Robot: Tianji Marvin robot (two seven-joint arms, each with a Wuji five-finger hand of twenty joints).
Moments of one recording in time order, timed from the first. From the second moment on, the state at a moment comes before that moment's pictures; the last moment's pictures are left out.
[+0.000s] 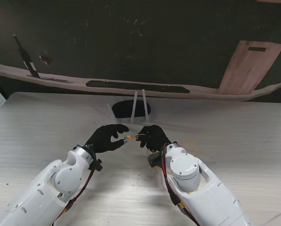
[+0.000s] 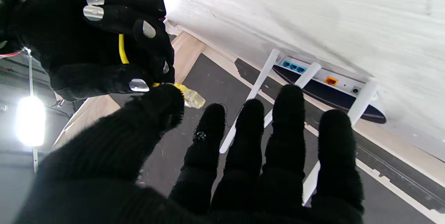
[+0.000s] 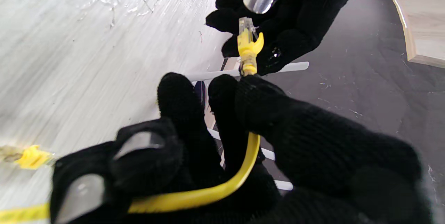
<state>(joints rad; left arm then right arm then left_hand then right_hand) 1.48 -1.12 -1.08 -1.49 0.56 -0.25 0.12 -1.44 -1.26 1.01 -1.57 0.16 0.22 -0.16 0.64 -0.46 0.78 -0.04 0.52 0.17 0.54 0.34 0.67 0.24 0.50 0.38 0.66 0.30 0.64 0.51 0.22 0.44 1.10 0.59 0.70 -0.69 1.13 -0.26 0.93 0.23 1.10 0.18 1.17 0.33 0.94 0.42 1.30 0.30 1.47 0.58 1.15 0.45 1.86 0.61</state>
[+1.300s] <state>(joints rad) 1.45 -1.16 -1.03 -1.44 0.52 -0.27 0.23 -1.43 -1.24 0.98 -1.54 -0.05 0.14 -0.14 0.90 -0.58 0.73 -0.13 0.72 0.18 0.90 0.33 1.10 0.22 0.72 0.50 1.08 0.30 0.95 0.49 0.56 0.43 1.29 0.61 0.63 -0.85 1.21 -0.17 0.65 0.19 0.89 0.27 0.85 0.38 0.85 0.40 0.93 0.41 0.82 0.36 0.46 0.60 1.24 0.39</state>
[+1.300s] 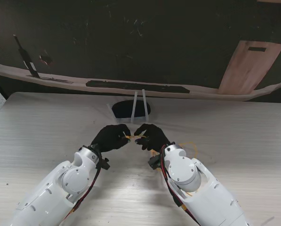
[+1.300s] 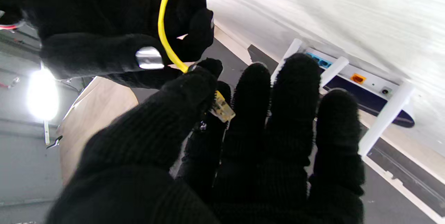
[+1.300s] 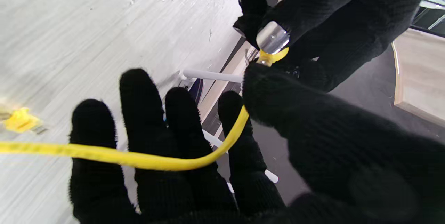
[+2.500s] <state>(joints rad) 1.43 -1.16 -0.98 -1.45 0.51 -0.16 0.20 -1.34 -1.23 0.84 -1.39 -0.52 -0.05 -0.40 0.87 -0.61 0.77 -0.13 0.74 0.18 0.90 0.32 1.12 0.23 0.73 0.48 1.10 0.30 0.95 0.48 0.57 0.43 1.30 0.59 0.66 -0.89 1.27 -0.24 0.70 0.26 1.03 0.17 0.90 0.39 0.93 0.42 1.25 0.28 1.19 0.41 1.10 0.43 1.72 0.40</state>
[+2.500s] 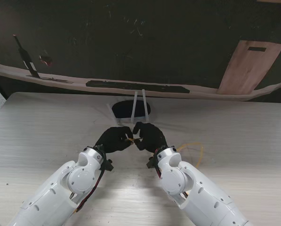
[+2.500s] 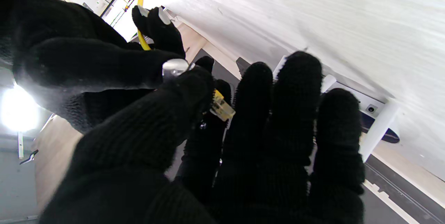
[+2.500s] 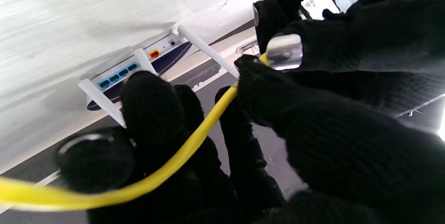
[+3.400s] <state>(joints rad) 1.43 -1.16 -0.98 -1.45 0.47 -0.17 0.19 -1.32 -1.23 0.83 -1.35 -0.55 -0.10 -0.41 0.72 -0.56 0.81 -0.10 0.71 0.20 0.78 0.34 0.99 0.23 0.72 0.46 1.00 0.30 0.94 0.48 0.46 0.43 1.29 0.59 0.70 -0.88 1.25 -0.28 0.92 0.20 1.15 0.06 1.09 0.31 0.94 0.34 1.30 0.23 1.45 0.56 1.16 0.35 1.85 0.58</state>
